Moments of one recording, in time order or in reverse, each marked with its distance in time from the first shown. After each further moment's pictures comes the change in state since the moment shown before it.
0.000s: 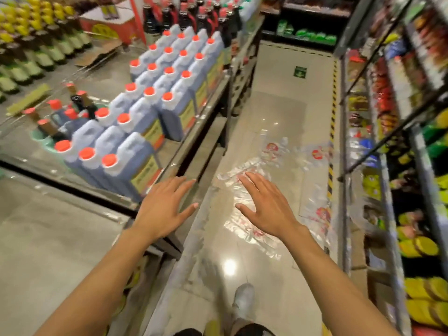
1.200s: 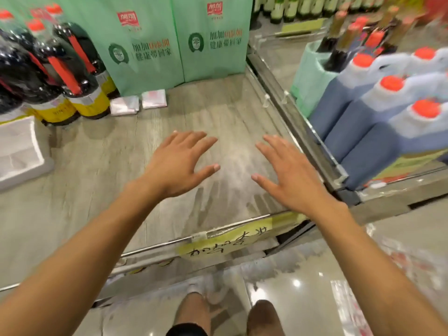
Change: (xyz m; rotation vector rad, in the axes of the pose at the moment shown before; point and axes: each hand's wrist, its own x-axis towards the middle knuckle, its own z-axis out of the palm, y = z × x) left_hand -0.345 -0.241 0.057 0.200 0.137 -0.875; right_hand 0.145 -0.379 0.244 0.037 -0.136 -0.972
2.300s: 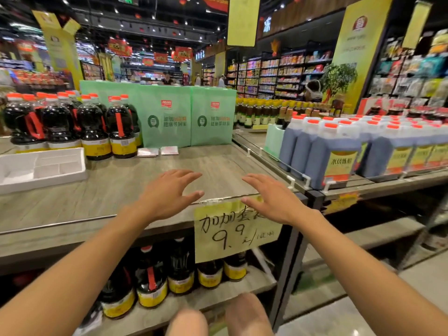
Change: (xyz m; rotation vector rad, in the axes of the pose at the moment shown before) left_hand -0.190 0.024 0.034 -0.062 0.275 0.000; right_hand -0.136 -0.098 0.031 -0.108 0.128 -0.046
